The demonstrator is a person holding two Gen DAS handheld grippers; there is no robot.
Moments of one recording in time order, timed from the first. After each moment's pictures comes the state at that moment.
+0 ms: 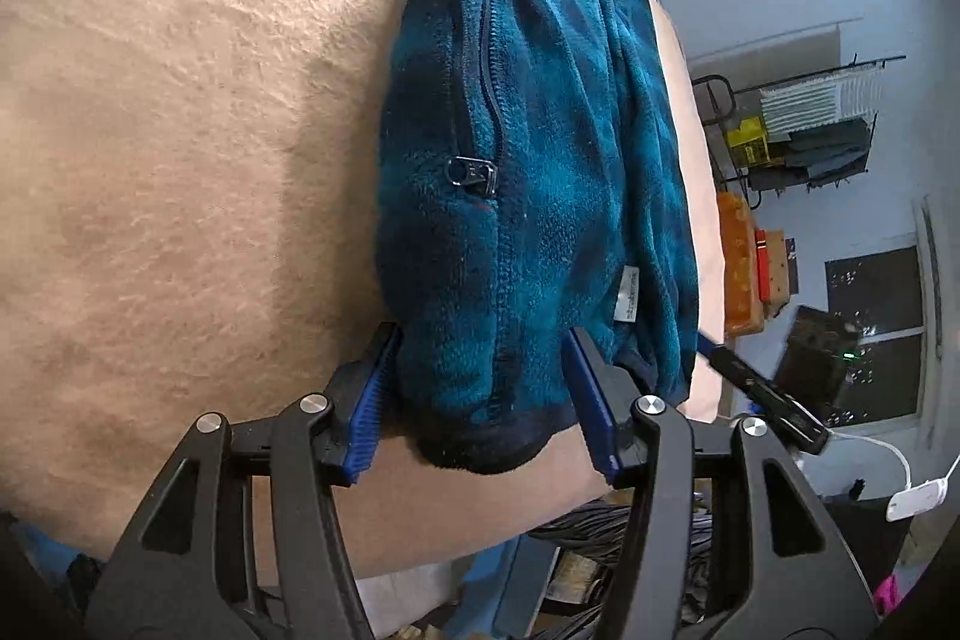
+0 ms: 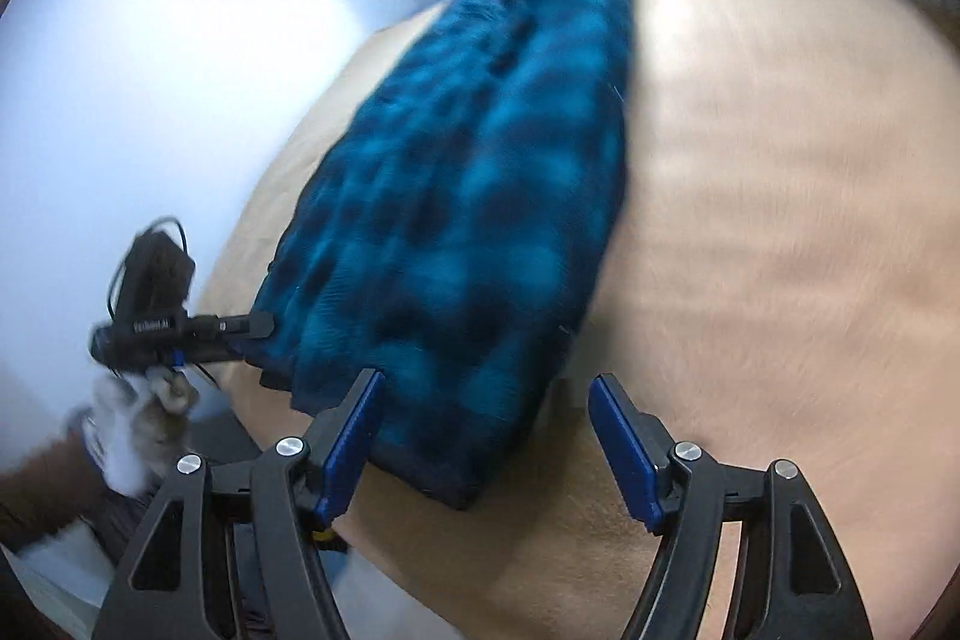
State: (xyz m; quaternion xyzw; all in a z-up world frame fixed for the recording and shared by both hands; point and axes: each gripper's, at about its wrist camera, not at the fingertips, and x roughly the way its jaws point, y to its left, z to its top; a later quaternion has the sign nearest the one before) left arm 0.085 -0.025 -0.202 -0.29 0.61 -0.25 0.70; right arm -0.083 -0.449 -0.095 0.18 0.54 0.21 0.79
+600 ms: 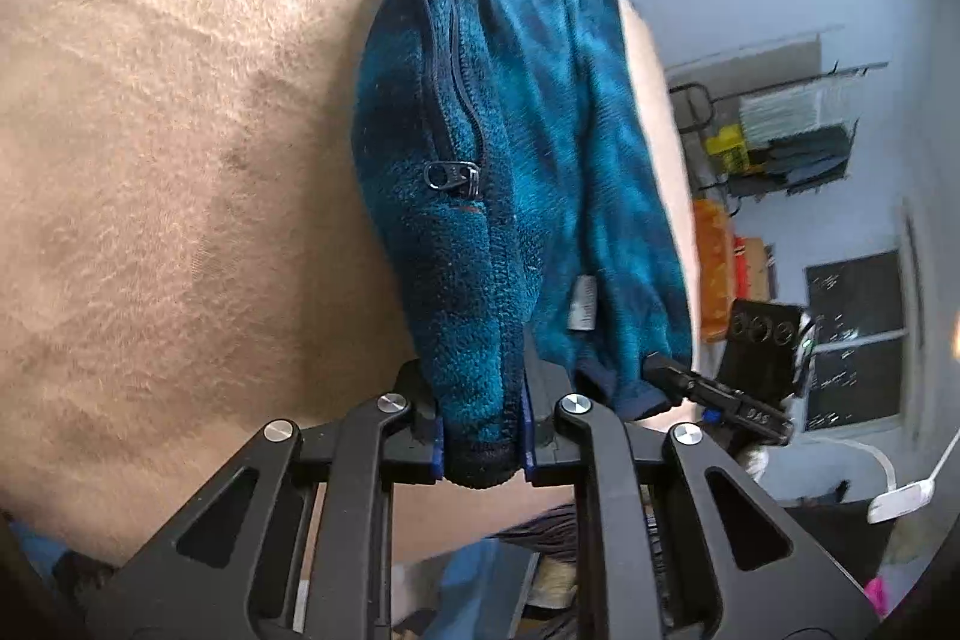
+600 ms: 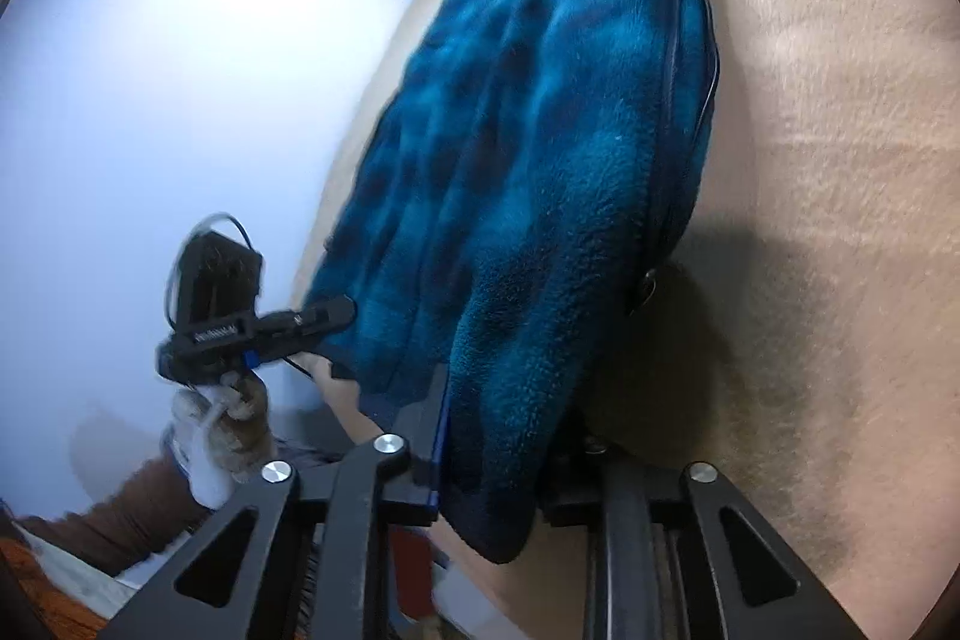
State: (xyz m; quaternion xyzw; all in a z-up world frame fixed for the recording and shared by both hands) left arm 0.088 -0.033 -0.185 -0.31 0.59 -0.27 0.70; right arm -0.073 -0.416 -0.122 0.29 0.56 0.30 0.72
